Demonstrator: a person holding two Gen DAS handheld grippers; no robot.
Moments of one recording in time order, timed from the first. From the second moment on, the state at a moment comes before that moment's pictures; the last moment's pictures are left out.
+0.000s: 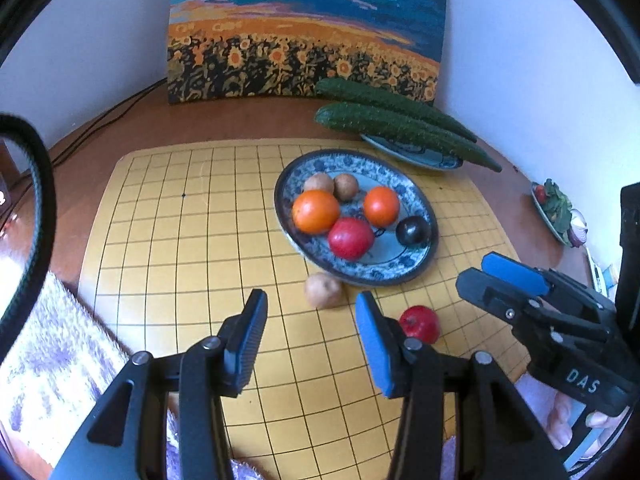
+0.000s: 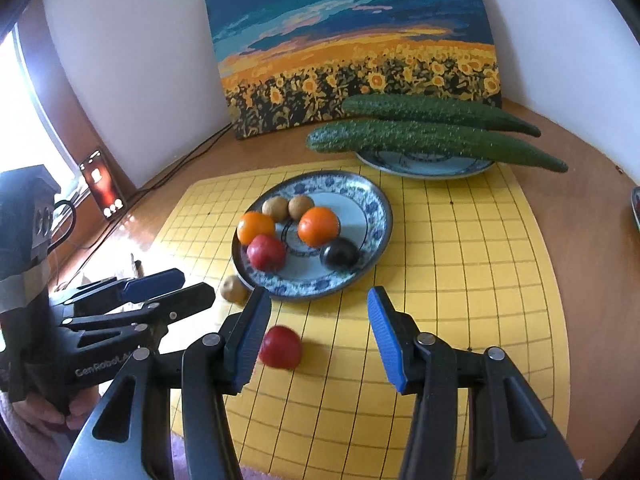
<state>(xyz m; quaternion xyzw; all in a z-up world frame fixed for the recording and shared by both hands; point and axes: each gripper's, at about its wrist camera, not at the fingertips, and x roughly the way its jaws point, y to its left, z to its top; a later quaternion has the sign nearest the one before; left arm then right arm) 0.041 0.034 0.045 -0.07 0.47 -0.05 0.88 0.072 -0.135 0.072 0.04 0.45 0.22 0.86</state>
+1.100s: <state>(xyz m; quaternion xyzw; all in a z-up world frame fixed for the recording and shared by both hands) 0.062 0.016 0.017 -0.05 0.49 -0.05 0.87 0.050 -0.122 0.054 0.00 0.47 0.22 0.85</state>
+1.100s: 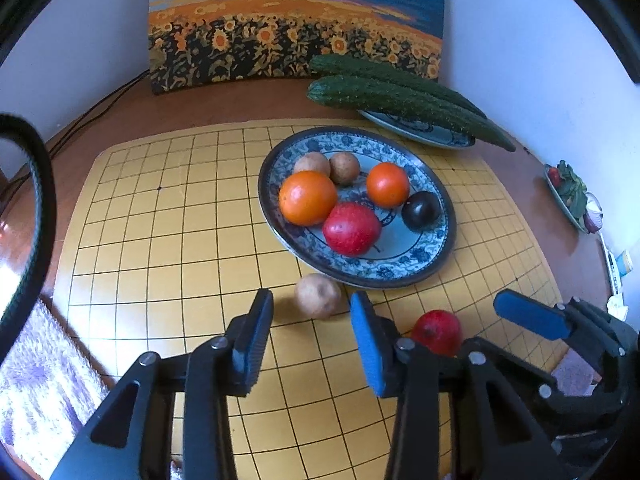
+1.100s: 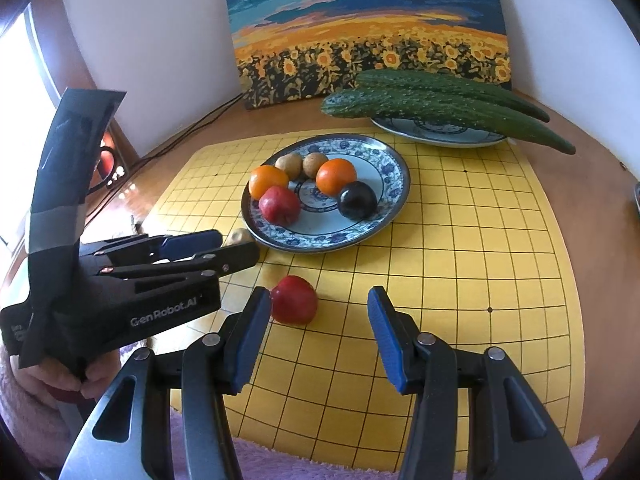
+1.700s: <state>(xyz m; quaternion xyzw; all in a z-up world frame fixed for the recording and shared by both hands) 0.060 0.022 0.016 -0.06 0.49 -0.06 0.87 0.055 -0.111 0.046 -0.01 0.49 0.24 0.84</state>
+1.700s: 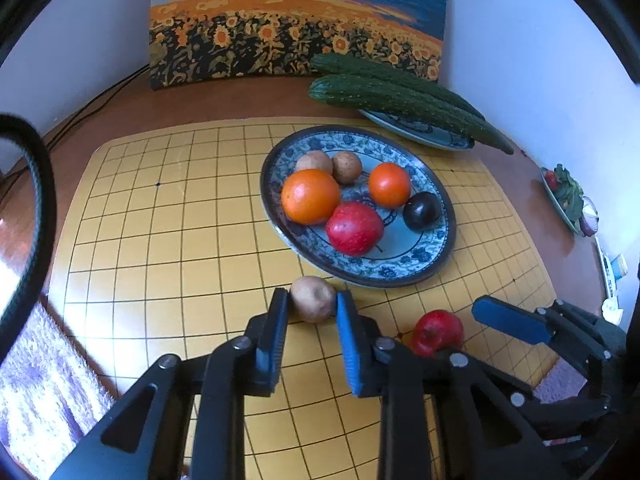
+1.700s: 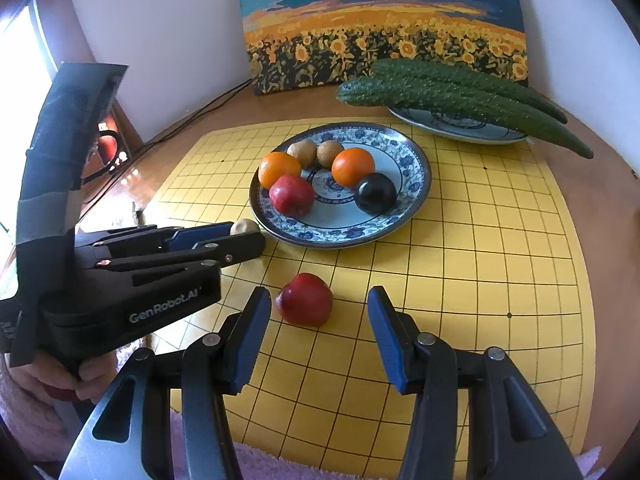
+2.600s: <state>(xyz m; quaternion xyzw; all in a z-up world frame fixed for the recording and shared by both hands) 0.041 0.028 0.028 -0.08 0.47 -0.05 0.88 0.053 -0.109 0.038 0.00 0.48 0.24 0.84</state>
